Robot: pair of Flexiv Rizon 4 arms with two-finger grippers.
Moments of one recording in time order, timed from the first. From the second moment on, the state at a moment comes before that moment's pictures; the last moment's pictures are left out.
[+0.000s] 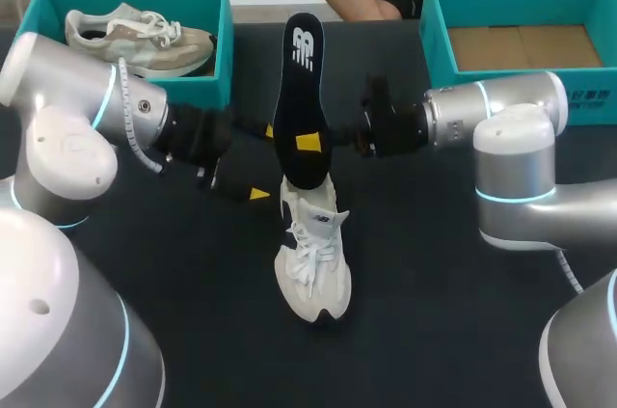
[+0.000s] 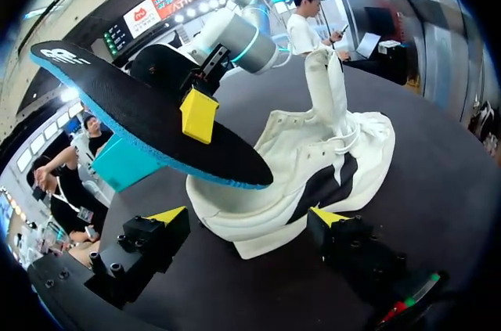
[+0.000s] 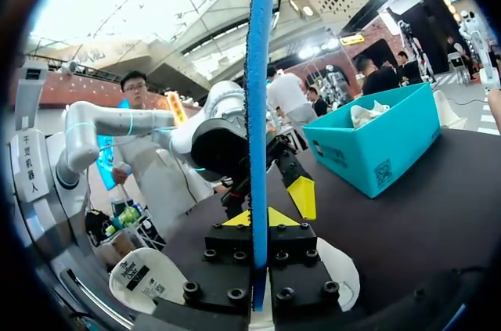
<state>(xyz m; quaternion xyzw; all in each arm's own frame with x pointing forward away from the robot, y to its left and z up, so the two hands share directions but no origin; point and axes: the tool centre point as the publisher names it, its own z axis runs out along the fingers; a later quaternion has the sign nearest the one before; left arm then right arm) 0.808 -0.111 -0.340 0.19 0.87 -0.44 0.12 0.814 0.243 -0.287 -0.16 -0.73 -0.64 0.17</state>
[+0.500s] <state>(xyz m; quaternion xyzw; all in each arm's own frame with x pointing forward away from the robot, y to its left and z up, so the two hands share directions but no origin) 0.807 -0.110 -0.341 0.18 0.87 -0.44 0.12 0.812 0.244 -0.308 -0.16 -0.73 -0.64 0.17</state>
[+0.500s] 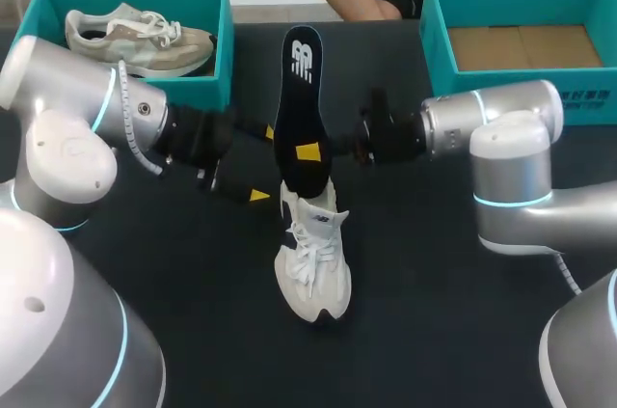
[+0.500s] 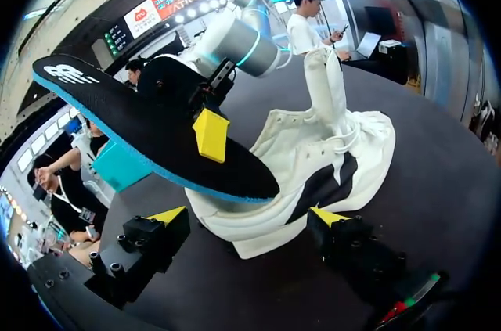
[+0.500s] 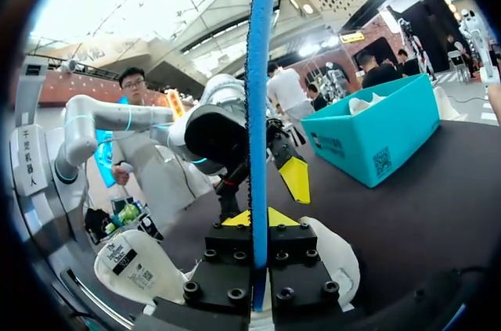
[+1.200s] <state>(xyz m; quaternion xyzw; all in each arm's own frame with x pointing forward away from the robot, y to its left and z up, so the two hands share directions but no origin) 0.807 -0.110 -0.341 0.19 0.87 -0.44 0.12 0.780 0.229 -0.340 -0.20 -0.73 -0.62 0.21</state>
